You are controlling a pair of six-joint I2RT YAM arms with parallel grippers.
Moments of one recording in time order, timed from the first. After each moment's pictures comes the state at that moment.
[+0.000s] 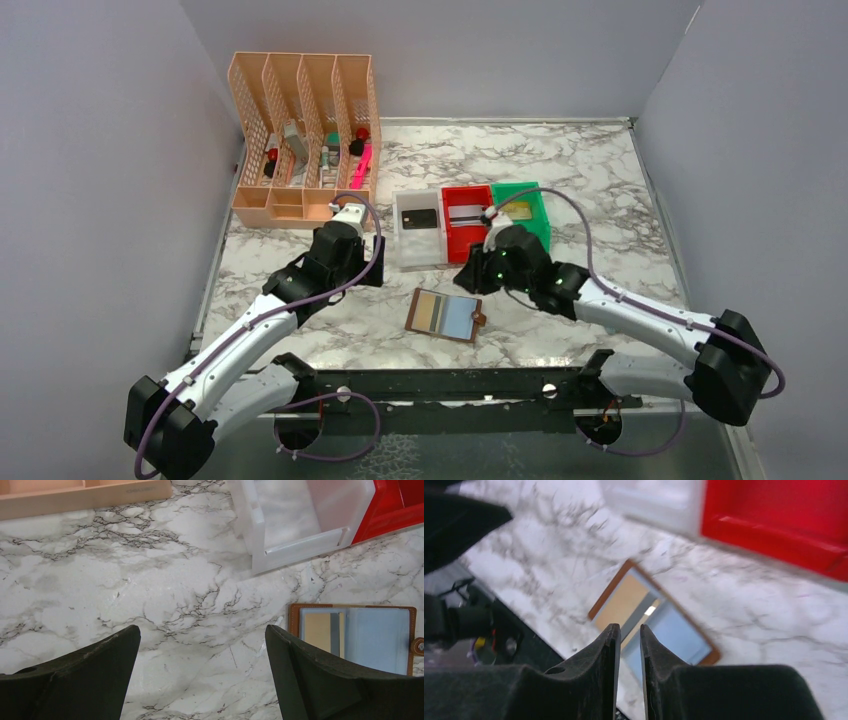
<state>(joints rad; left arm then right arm) -0.58 0.92 0.68 -0.46 -0.21 -0.29 0.74 1.15 0.70 -0.14 -0.05 0.54</state>
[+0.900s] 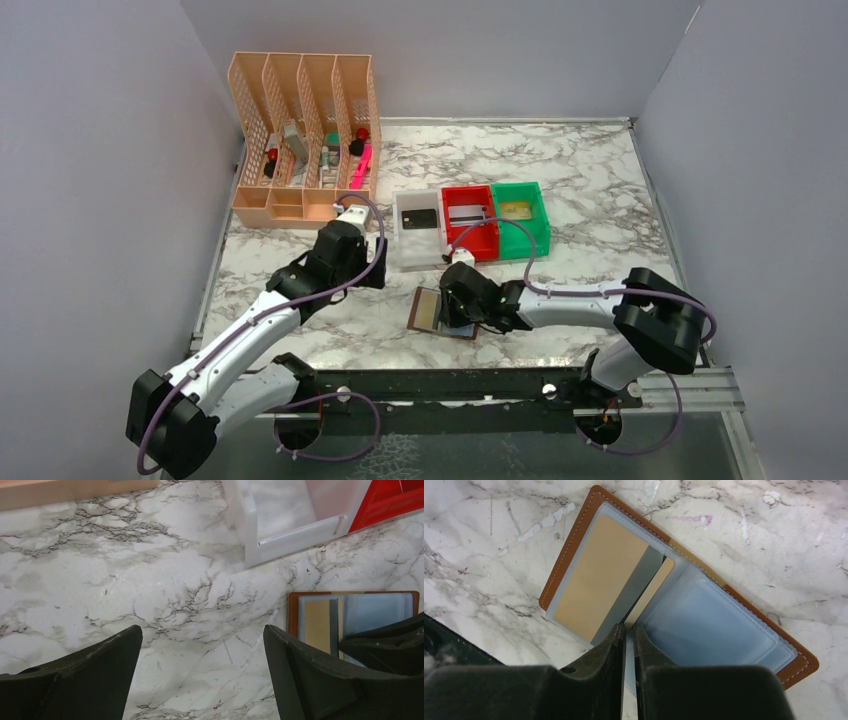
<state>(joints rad) -0.58 0.94 0.68 -0.46 -0.19 -0.30 1.07 1.53 0.71 -0.07 0.14 0.71</state>
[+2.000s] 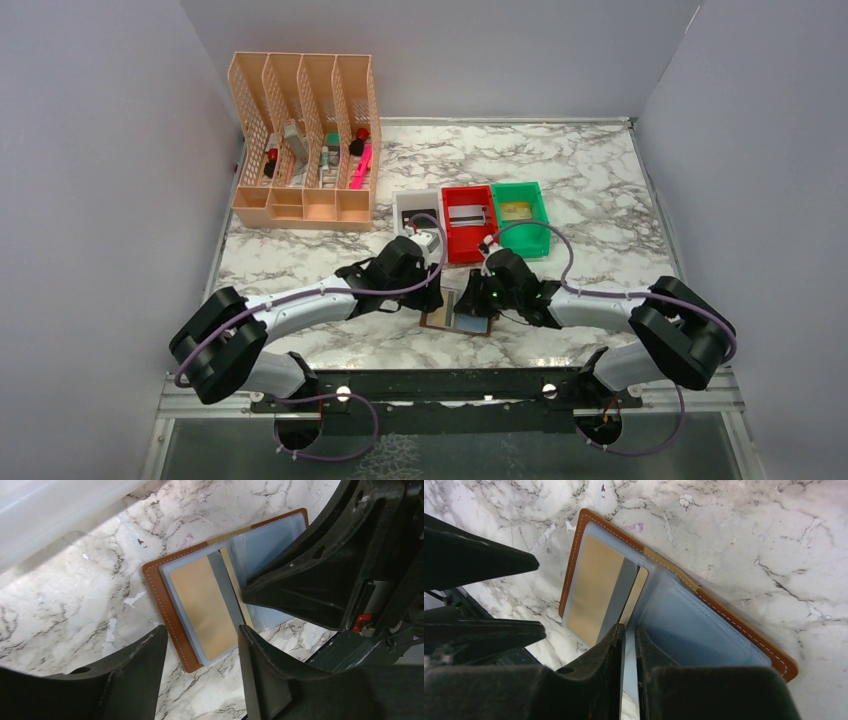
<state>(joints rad) -0.85 1.33 0.66 -0.11 0.11 -0.50 0.80 1.40 0.48 0.17 -0.15 0.72</state>
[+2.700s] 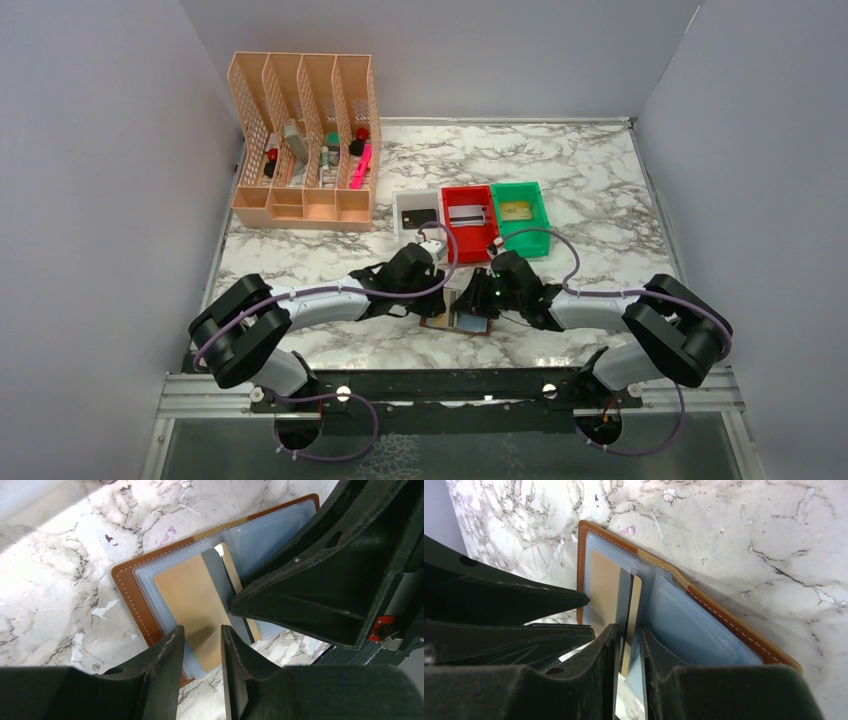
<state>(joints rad) -0.90 1.45 0.65 -0.01 0.13 -0.54 0.78 1.42 0.42 0.30 -0.18 0.92</state>
